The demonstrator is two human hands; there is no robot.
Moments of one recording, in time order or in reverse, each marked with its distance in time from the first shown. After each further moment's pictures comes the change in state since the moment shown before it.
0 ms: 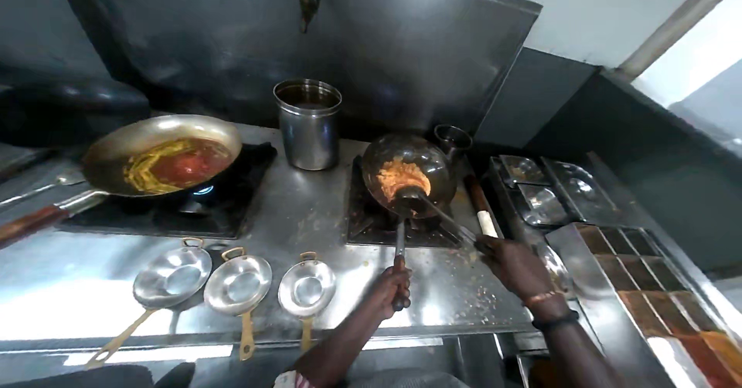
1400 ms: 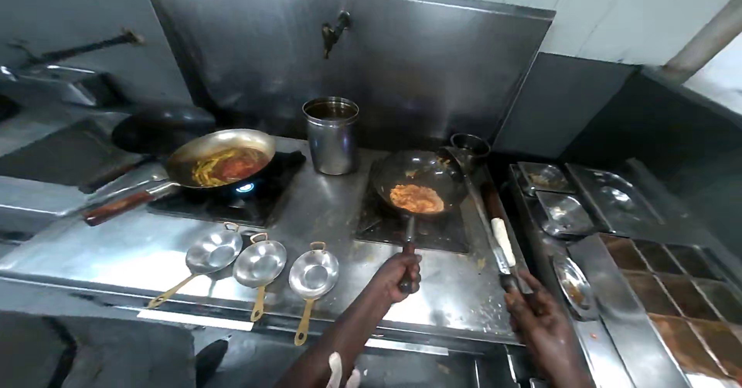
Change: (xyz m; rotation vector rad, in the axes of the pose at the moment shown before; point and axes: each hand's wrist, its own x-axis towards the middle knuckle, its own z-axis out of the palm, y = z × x) left_hand -0.030 0.002 0.073 -0.051 0.000 0.076; right_hand -0.098 0.082 0.065 1.196 0.259 -0.022
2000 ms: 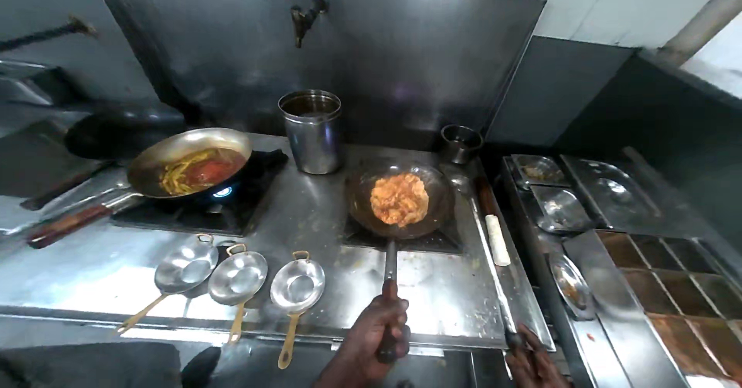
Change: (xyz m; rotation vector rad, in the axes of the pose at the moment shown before) left_hand -0.075 -0.013 0.018 -0.175 -0.015 -0.014; right_hand -0.046 0.054 -0.017 -0.074 -0.044 0.116
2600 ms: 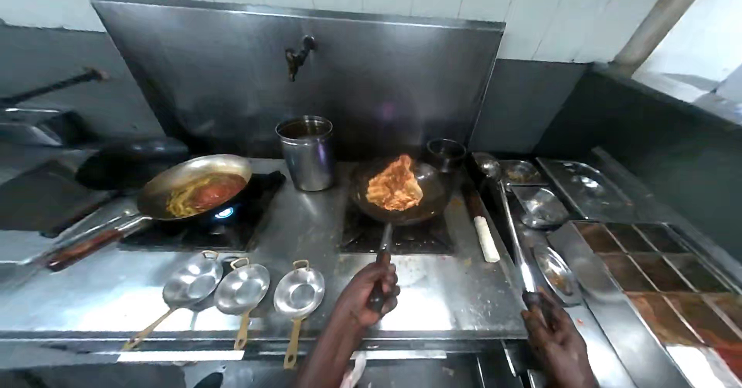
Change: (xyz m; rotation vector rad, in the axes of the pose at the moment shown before) left_hand 0.001 0.028 0.018 0.138 -0.037 0.074; right_hand 0.025 -0.008 -0.035 0.033 0.207 -0.012
